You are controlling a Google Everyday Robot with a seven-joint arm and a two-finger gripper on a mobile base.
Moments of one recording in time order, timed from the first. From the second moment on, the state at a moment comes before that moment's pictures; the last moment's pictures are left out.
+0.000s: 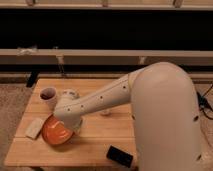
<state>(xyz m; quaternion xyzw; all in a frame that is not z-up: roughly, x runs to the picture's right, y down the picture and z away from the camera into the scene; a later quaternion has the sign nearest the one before) -0.157 0.220 0.769 -0.24 -0.20 -0.55 0.77</state>
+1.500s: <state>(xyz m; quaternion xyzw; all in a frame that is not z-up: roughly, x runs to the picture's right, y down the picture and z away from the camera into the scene) -0.081 0.285 0.700 -0.32 -0.16 -0.52 0.78</state>
